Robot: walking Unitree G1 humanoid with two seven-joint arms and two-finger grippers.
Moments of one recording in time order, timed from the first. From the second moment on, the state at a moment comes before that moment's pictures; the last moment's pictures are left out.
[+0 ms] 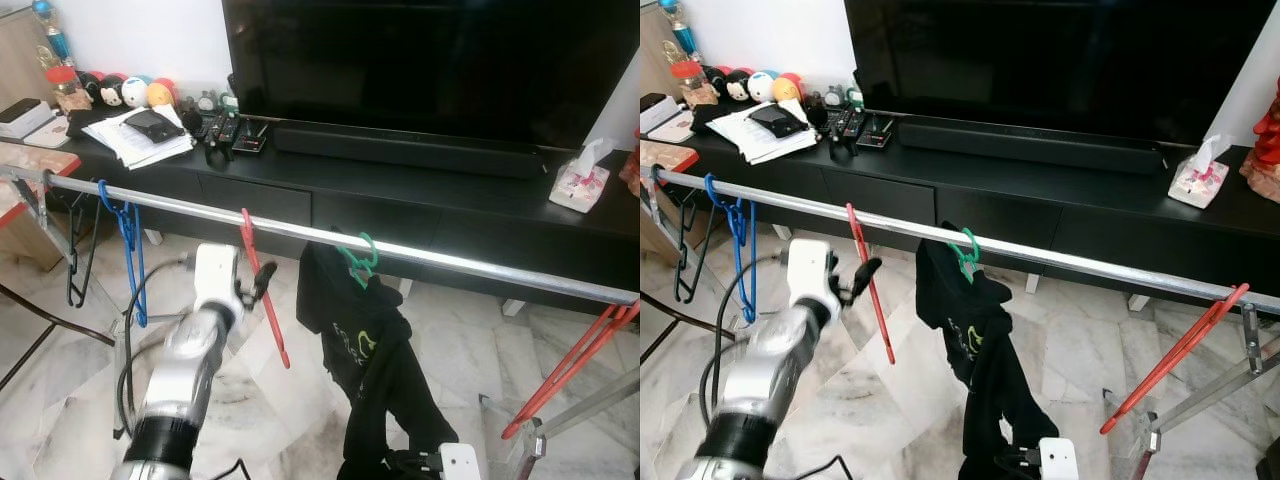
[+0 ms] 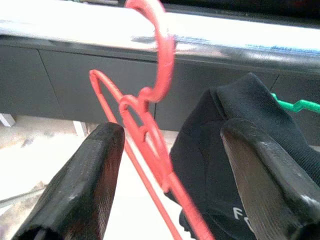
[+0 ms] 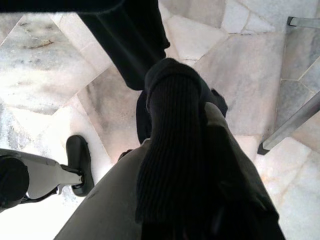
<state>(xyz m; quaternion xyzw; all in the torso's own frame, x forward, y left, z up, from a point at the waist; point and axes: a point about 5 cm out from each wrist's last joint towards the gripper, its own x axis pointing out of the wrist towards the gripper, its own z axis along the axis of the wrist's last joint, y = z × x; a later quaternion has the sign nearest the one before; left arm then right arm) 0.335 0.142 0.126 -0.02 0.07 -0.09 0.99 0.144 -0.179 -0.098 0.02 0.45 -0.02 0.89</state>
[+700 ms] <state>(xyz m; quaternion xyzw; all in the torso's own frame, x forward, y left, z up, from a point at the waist) 0.364 0.138 0.117 -0.09 0.19 -0.02 0.98 0.149 -0.179 -0.096 0.02 0.45 -0.01 0.89</state>
